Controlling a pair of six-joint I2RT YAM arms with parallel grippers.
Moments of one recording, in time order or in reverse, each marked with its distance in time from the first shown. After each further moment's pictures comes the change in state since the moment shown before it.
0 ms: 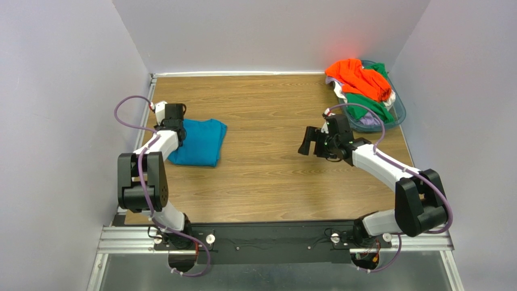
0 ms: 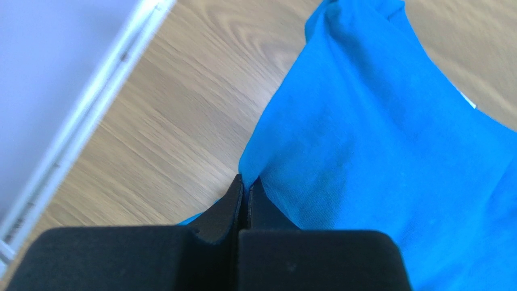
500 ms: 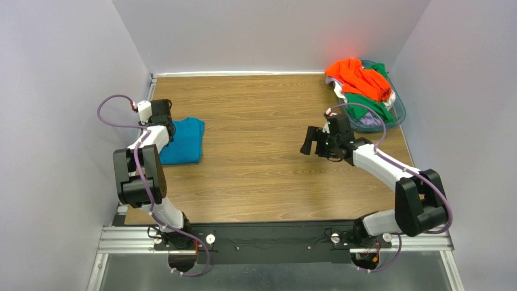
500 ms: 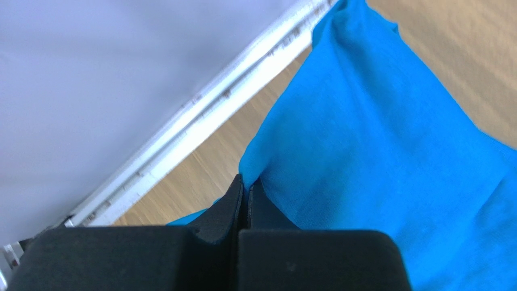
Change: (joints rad) left arm 0.124 0.063 0.078 -0.016 -0.171 0.007; right arm -0.012 0.000 -0.002 -0.003 0.029 -0.018
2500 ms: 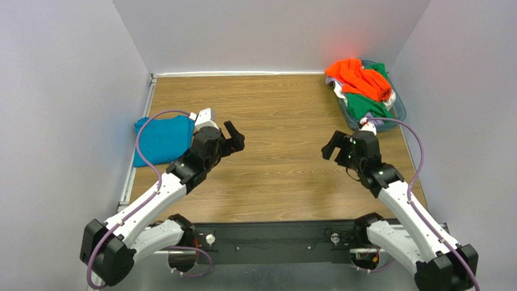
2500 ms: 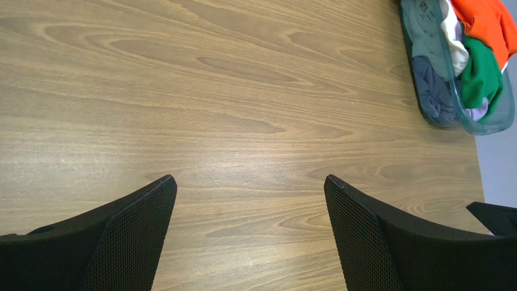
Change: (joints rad) left arm -0.778 -0.677 -0.275 0.045 0.380 -0.333; right arm -0.019 -0.543 -0.151 -0.166 0.254 0.125
